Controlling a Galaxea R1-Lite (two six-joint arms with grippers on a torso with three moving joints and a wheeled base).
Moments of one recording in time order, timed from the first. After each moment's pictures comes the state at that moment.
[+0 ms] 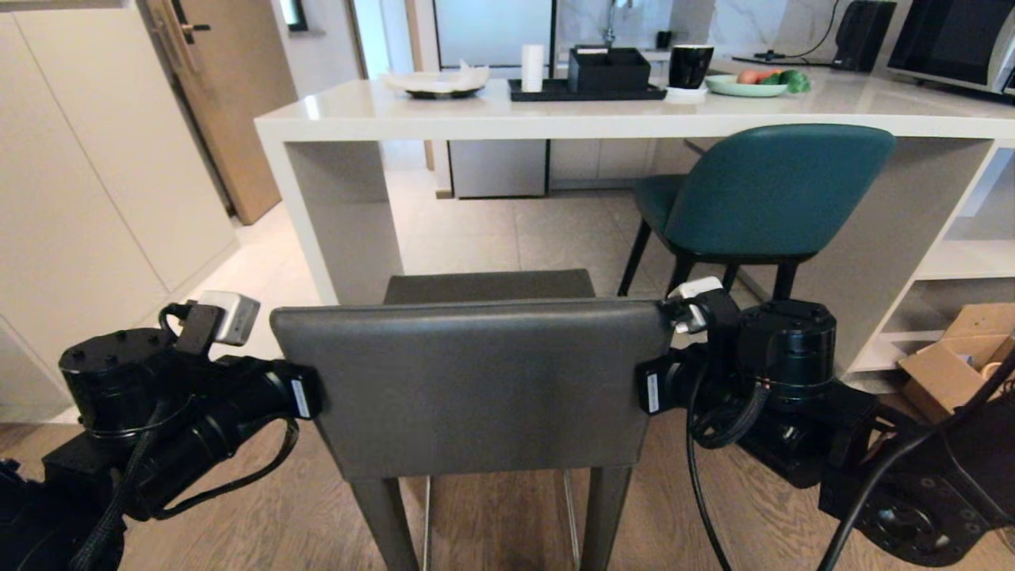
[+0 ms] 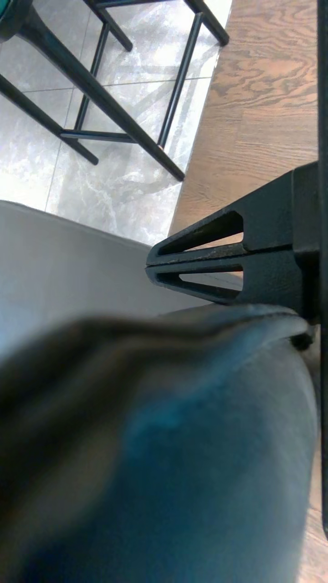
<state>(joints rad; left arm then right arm) -0.27 1.77 -0.36 -1.24 -0.11 -0.05 0.60 1.86 -0.67 -0.91 -0.20 -0.03</state>
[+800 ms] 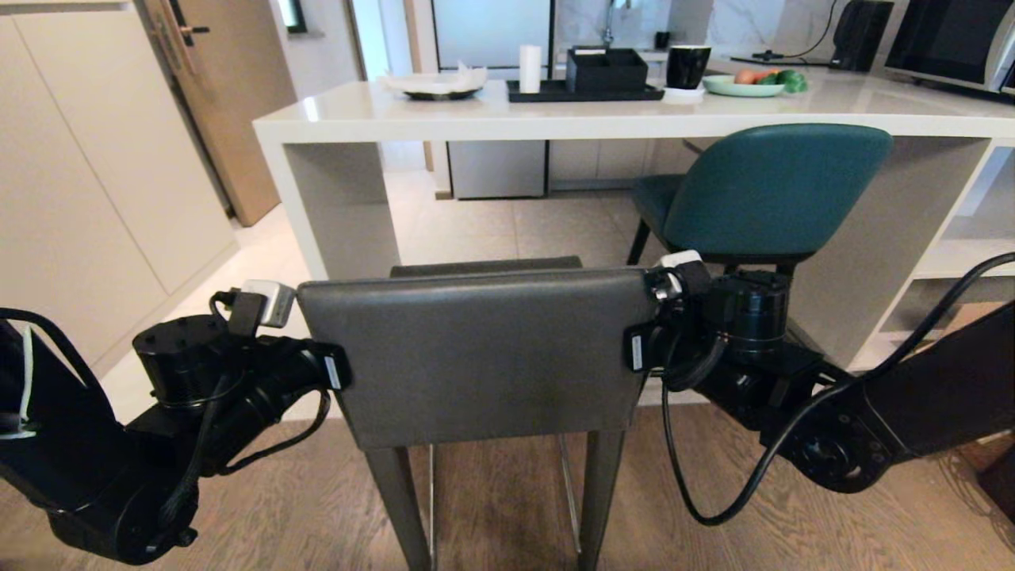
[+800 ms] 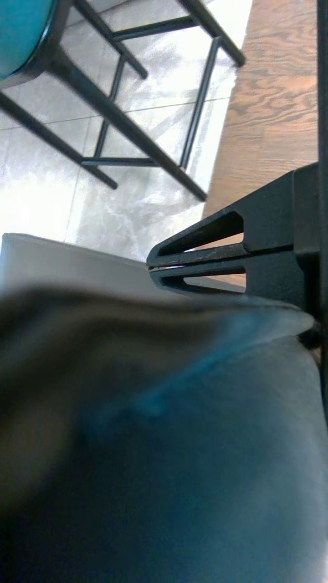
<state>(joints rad) -0.24 1.97 -0.50 -1.38 -0.11 -0.03 0.53 2.01 -0.87 -0.91 -0.18 -0.08</state>
